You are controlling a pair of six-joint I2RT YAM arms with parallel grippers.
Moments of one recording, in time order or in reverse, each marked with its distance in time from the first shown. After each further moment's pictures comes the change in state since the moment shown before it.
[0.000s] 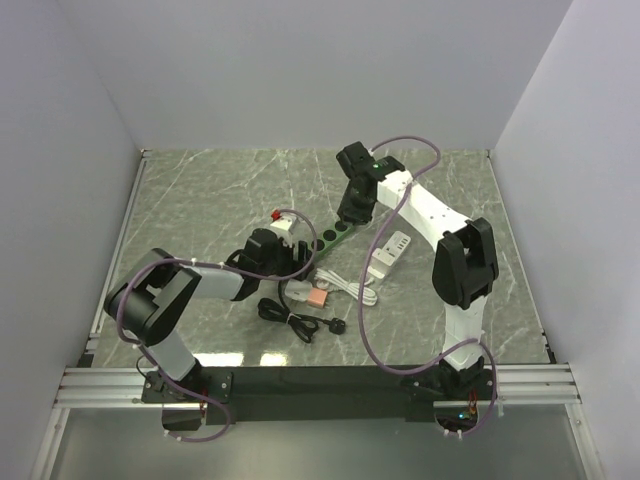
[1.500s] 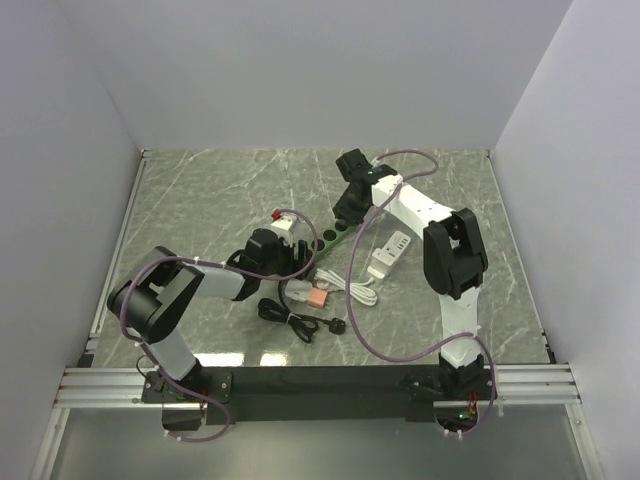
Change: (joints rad) left arm 0.000 0.025 0.000 0.037 -0.003 -0.002; right arm -0.031 0.103 -0.056 0.191 -0.023 0.201
